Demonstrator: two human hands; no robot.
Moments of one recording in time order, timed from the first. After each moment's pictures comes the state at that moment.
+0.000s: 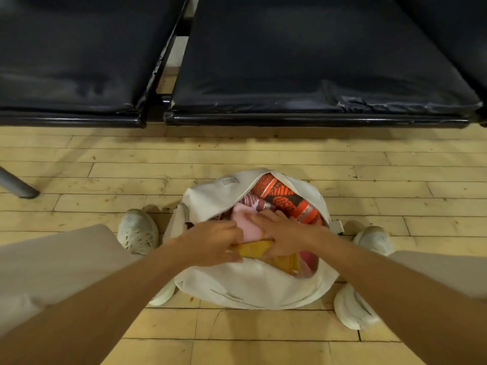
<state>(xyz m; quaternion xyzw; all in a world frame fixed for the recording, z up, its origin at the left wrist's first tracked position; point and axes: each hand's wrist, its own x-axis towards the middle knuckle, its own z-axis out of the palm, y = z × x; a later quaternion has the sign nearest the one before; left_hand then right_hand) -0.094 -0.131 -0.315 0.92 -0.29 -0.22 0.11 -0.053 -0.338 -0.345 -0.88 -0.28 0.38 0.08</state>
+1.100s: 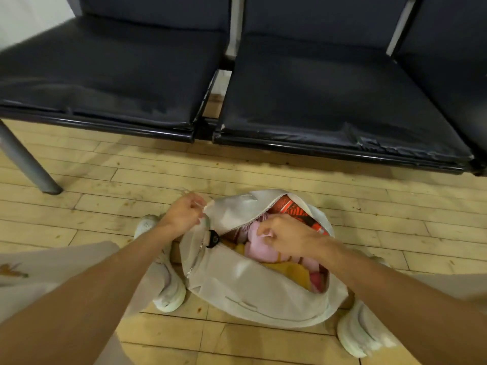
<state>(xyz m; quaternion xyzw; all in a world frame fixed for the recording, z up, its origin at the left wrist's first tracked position) -0.075 -0.032 -0.308 0.85 0.17 -0.13 0.49 -0.052 -0.292 -0.291 -0.92 -0.26 0.27 0.14</state>
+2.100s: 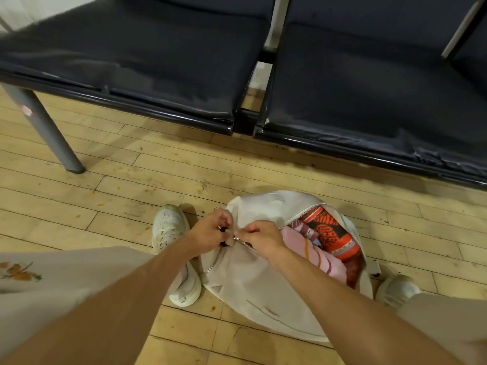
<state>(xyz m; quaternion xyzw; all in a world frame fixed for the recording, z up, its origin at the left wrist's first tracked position) -0.102 -0.028 -0.338 0.81 0.12 -0.18 0.54 -0.072 -0.183 -0.335 -0.84 0.05 0.30 0.44</state>
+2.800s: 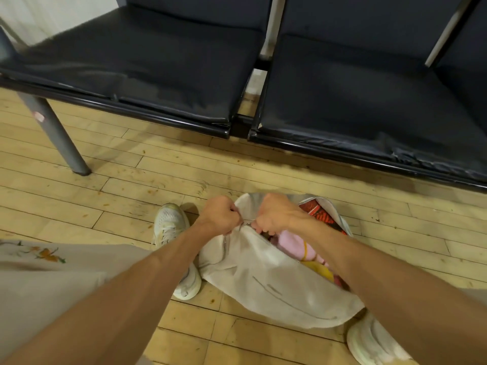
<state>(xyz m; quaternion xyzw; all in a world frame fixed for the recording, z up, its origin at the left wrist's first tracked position) -0.092 -0.061 -0.275 0.89 0.15 -0.15 0.40 -0.048 -0.197 -0.238 -0.93 -0.11 0.31 0.13</state>
